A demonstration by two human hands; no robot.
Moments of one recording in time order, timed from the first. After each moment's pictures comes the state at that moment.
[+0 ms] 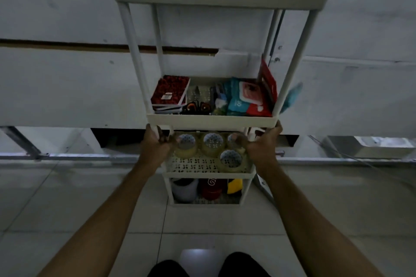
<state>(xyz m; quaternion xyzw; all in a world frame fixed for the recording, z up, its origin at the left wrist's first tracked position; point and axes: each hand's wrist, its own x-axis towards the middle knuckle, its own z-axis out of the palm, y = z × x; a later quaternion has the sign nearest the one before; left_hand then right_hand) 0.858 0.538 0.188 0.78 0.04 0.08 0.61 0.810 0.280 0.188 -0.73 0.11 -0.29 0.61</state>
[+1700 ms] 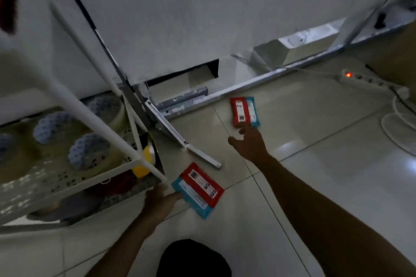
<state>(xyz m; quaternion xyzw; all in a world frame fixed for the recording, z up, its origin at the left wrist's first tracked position) 0.793 0.293 -0.081 0.86 0.07 -0.37 0.35 0.753 0.006 -0.082 -0.84 0.35 -0.04 0.41</state>
